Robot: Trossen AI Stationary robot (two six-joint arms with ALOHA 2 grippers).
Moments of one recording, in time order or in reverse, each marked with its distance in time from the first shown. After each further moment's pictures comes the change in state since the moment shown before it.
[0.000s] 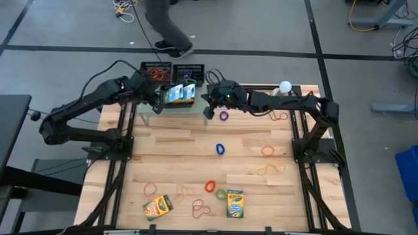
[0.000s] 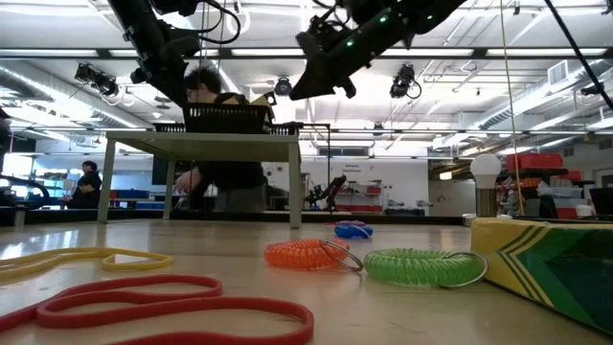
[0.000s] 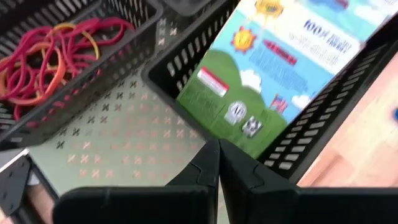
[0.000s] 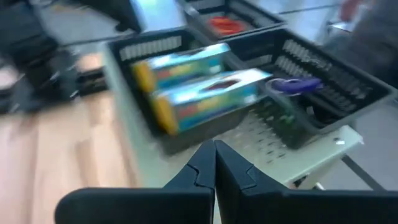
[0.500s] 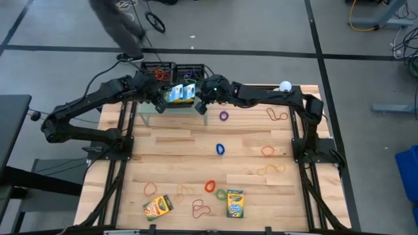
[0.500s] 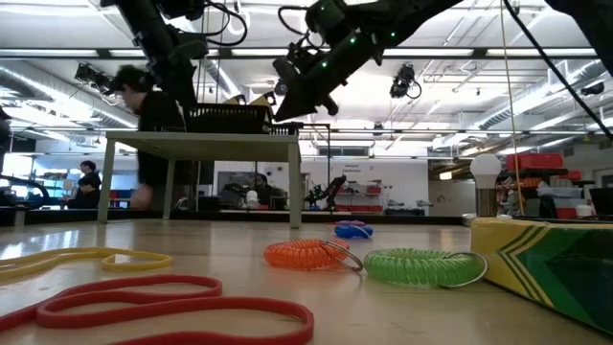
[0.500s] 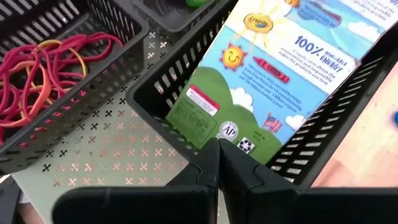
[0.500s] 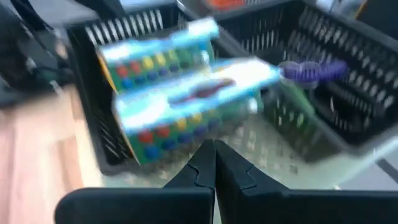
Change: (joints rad) left arm 0.000 0.041 0.000 0.057 0.013 0.030; right arm -0.055 0.192 0.228 -0.138 -0.063 0.026
